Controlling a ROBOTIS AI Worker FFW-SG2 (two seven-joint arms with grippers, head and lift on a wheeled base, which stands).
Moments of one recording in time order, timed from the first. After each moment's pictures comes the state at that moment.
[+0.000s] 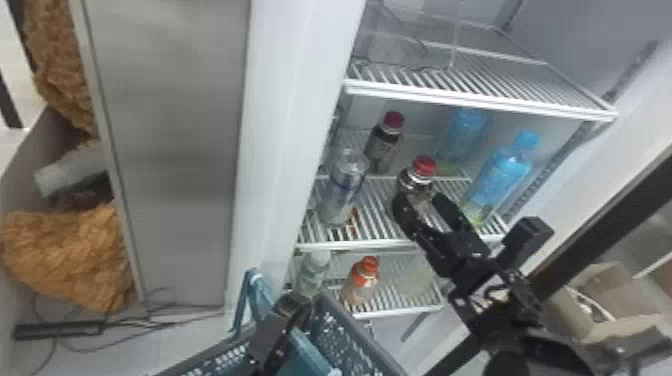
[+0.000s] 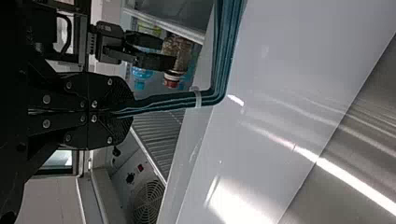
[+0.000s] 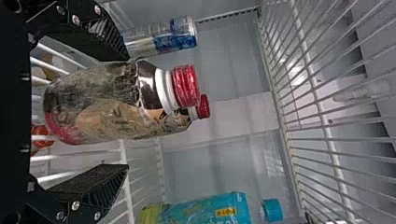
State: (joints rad) left arm 0.47 0.06 -0.37 -1.80 1.65 0.52 -0.51; right arm 0.25 -0.09 -0.36 -1.87 -0.35 0.16 0.46
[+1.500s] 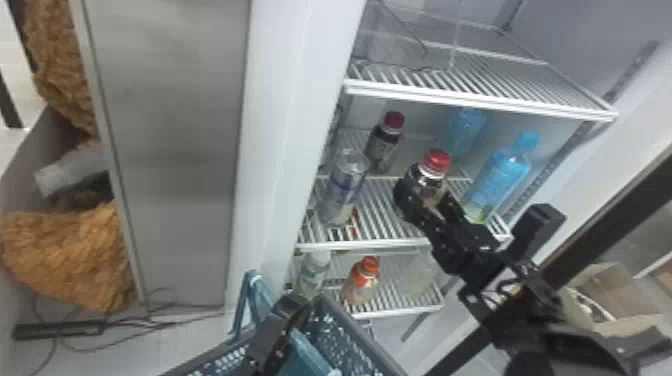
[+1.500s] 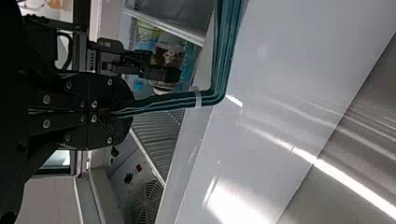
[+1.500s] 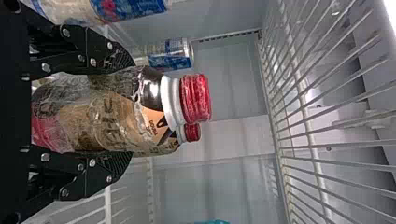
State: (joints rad) left arm 0.48 0.06 -0.37 -1.80 1.66 0.52 -0.51; right arm 0.31 -0.12 -0.37 -2.05 -0.34 0.29 0.45
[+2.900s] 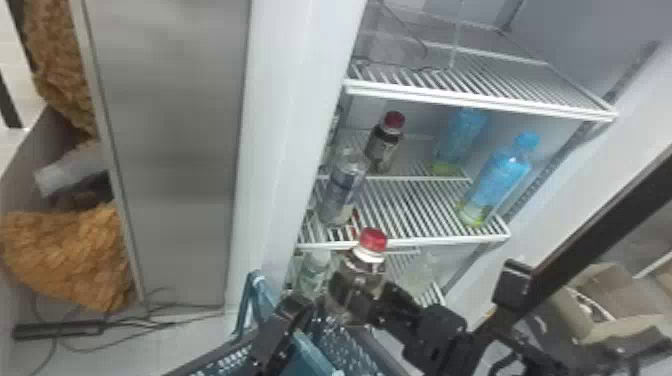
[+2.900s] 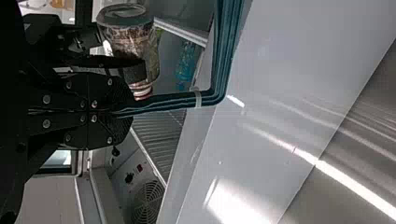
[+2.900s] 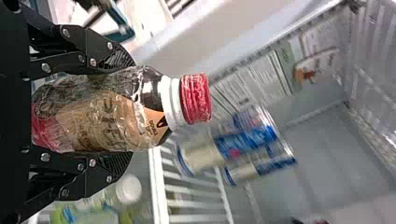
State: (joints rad) left arm 0.48 0.06 -0.38 -1.80 1.66 0.52 -0.50; right arm 0.60 -0.10 -0.34 -2.37 -0.55 0.74 0.61
